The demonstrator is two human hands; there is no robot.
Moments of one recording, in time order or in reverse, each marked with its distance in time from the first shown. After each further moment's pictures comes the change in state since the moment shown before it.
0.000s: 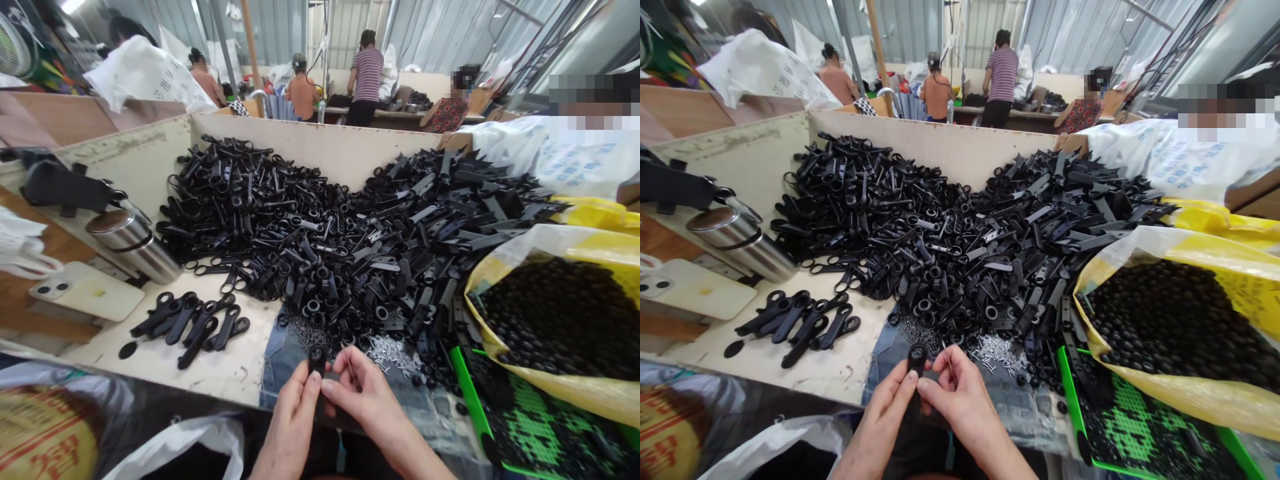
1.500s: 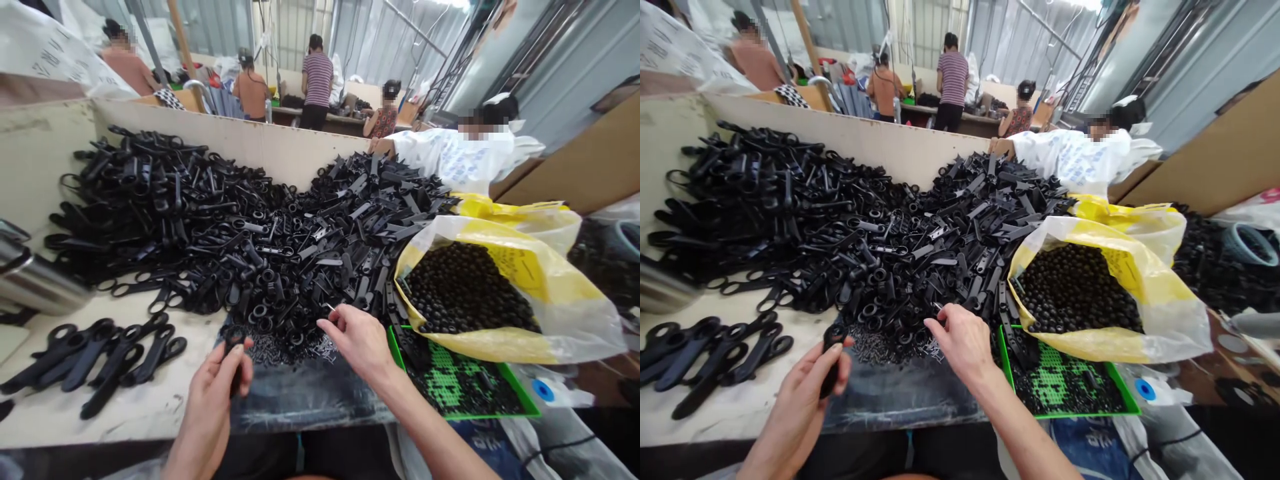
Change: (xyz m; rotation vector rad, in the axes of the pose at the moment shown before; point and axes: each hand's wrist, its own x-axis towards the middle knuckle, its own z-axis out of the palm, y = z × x) left_hand 0.030 0.052 0.008 -0.008 -0.019 0.103; right_hand 0.017 -0.050 -0.092 -0.899 0.505 -0.232
